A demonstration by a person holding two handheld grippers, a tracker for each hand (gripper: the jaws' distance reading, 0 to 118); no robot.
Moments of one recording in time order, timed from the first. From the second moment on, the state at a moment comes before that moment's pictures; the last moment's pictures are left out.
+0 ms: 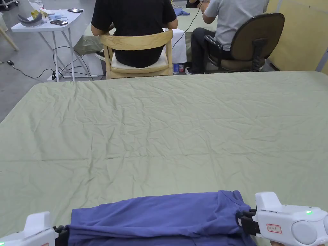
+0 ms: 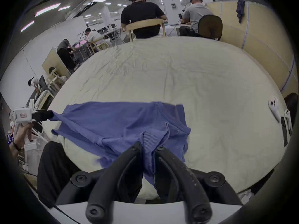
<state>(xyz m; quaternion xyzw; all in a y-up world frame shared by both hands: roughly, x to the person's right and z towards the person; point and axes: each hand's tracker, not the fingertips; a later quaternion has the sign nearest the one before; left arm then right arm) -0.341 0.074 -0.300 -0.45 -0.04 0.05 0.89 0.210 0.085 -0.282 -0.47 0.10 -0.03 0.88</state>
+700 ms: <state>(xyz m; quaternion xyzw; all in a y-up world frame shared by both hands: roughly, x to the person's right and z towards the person) -0.347 0.033 -0.295 -0.49 -0.02 -0.01 0.87 0.209 0.075 -0.281 -0.50 0.07 0.00 0.87</state>
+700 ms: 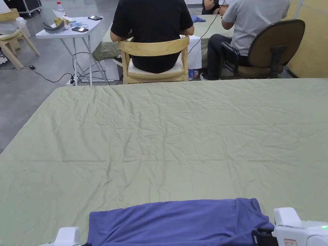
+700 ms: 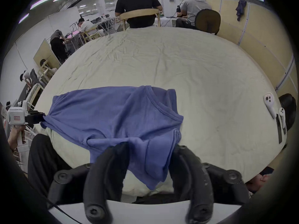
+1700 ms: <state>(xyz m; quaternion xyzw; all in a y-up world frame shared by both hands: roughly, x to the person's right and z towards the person) -0.325 0.166 -0.219 -0.34 -0.02 0.04 0.94 0.141 0.177 -0.233 -0.30 0.10 -0.03 0.95</state>
